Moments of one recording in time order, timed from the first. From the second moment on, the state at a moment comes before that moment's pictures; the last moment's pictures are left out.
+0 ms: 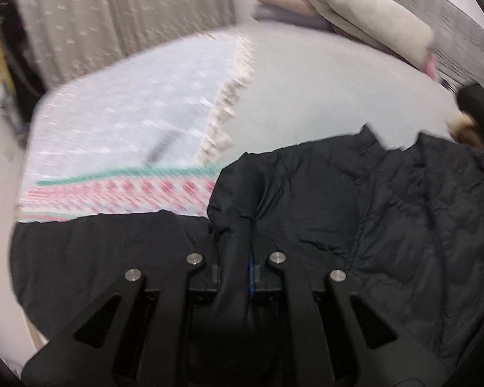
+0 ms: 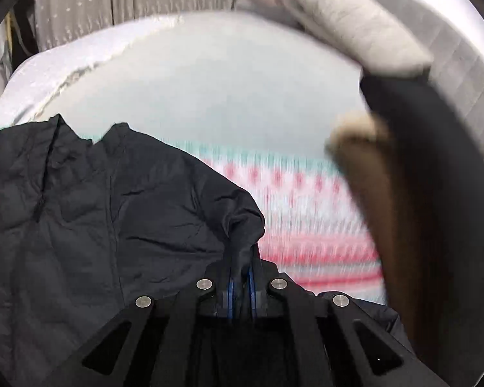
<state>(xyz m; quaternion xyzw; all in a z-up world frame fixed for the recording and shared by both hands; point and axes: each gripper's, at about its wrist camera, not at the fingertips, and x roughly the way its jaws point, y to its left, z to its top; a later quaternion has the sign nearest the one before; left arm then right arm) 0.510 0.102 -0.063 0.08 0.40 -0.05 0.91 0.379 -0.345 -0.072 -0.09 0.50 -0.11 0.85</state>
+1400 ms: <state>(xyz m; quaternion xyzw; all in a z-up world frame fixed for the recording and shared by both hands) 0.328 0.031 -0.095 0.14 0.44 -0.12 0.88 0.150 -0.448 0.034 -0.08 0.41 -0.27 0.86</state>
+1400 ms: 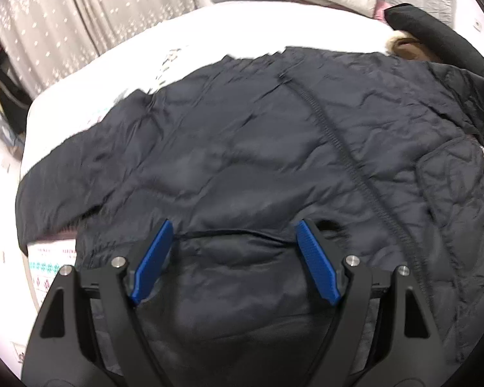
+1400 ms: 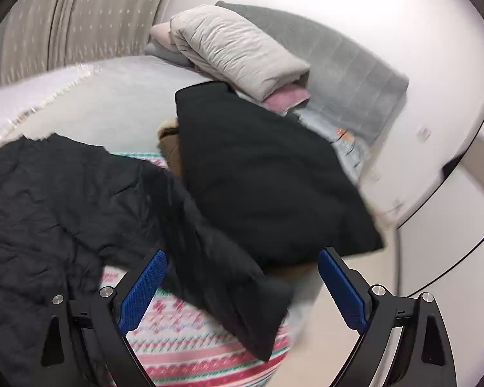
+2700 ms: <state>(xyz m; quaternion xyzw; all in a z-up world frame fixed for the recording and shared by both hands) 0.366 -0.193 -0.079 0.15 0.43 -0.25 0.85 0.163 -0.504 0.102 -0.07 0.37 -0.31 0.88</state>
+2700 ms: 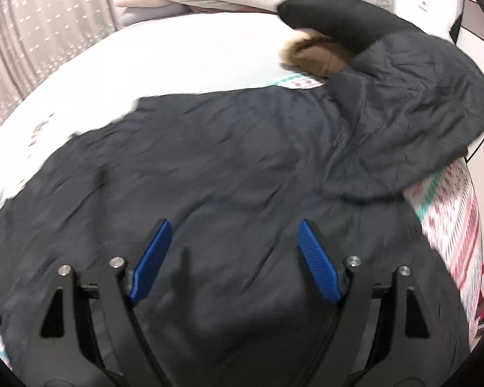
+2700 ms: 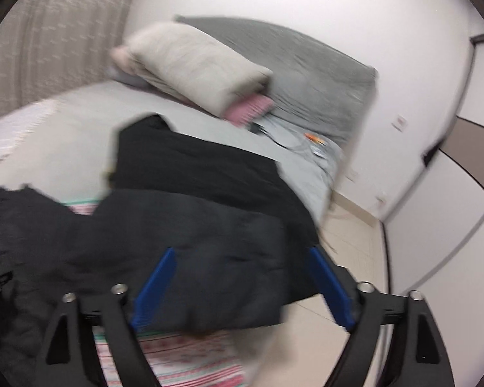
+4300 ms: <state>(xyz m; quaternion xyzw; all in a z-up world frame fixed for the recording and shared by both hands) 0.195 0.100 -0.065 0.28 0.53 -0.38 0.70 0.116 -0.293 -0.060 -0.01 0.65 0.22 0.73</state>
